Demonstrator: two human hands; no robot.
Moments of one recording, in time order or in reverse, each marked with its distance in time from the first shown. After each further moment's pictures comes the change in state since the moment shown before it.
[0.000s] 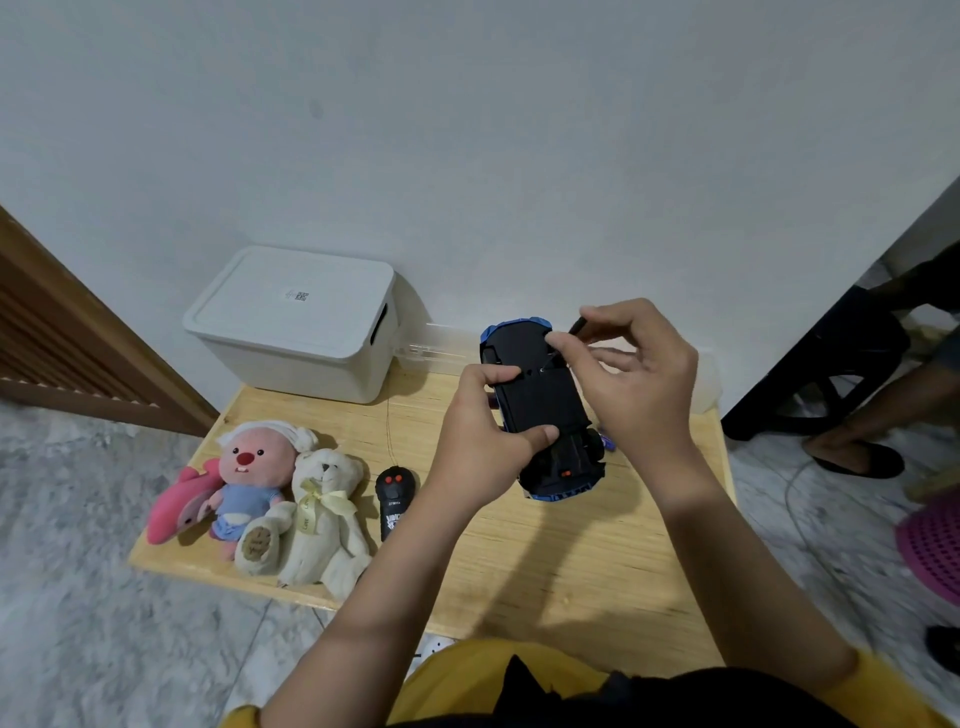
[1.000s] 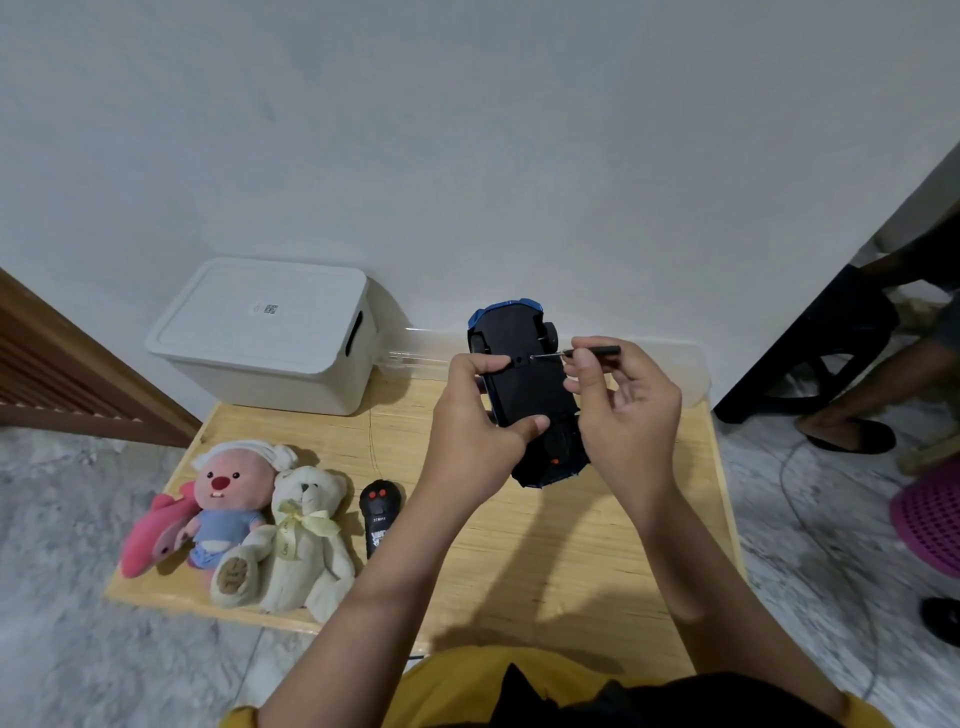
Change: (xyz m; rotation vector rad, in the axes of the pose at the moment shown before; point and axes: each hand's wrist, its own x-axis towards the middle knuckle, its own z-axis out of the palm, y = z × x) left_hand 0.026 0.004 0.016 0.118 0.024 0.078; right_hand -0.014 0.028 -0.002 0.098 0.112 0.219
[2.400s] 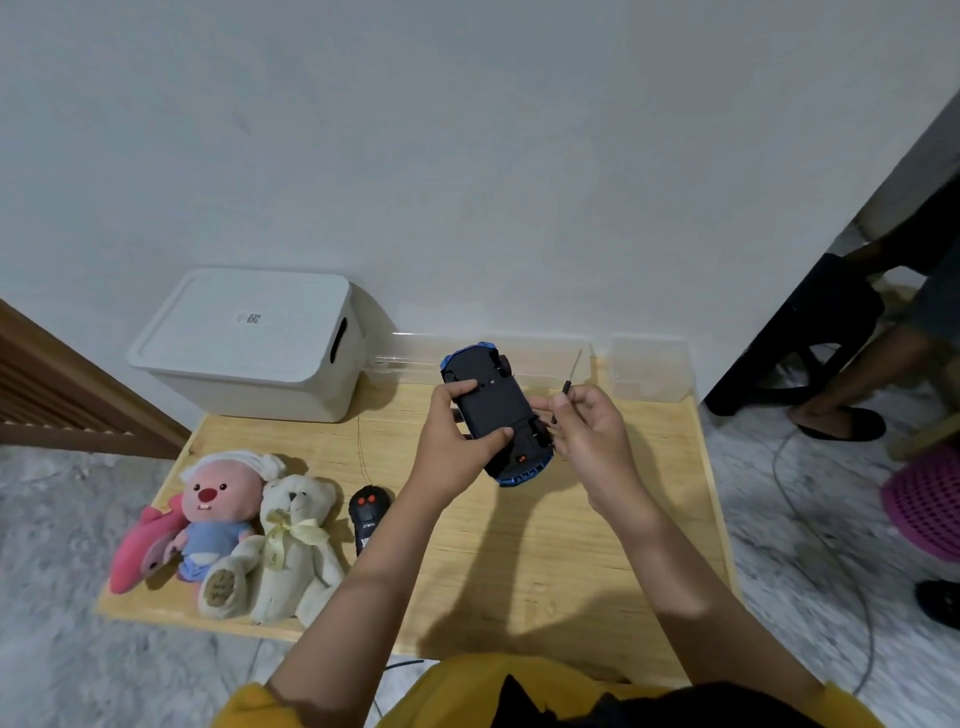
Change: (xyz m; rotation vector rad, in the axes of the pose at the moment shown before) left_hand 0.029 -0.069 0.013 -0.085 -0.047 -0.156; right_hand -0.011 0.056 -0.011 0.094 -0.185 0.567
